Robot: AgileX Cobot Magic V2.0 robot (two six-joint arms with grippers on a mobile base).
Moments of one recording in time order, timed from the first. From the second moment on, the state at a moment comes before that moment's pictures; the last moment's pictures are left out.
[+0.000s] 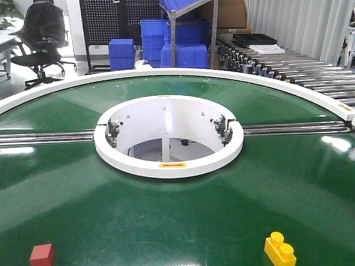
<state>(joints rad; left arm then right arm) -0.01 -0.01 0.03 -0.11 0.15 0.22 0.06 -0.01 0.03 -0.07 0.21 0.03</state>
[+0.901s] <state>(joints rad) -0.01 0.30 -0.56 -0.12 -0.12 0.16 0.06 0.27 -0.50 -0.07 -0.03 -0.02</state>
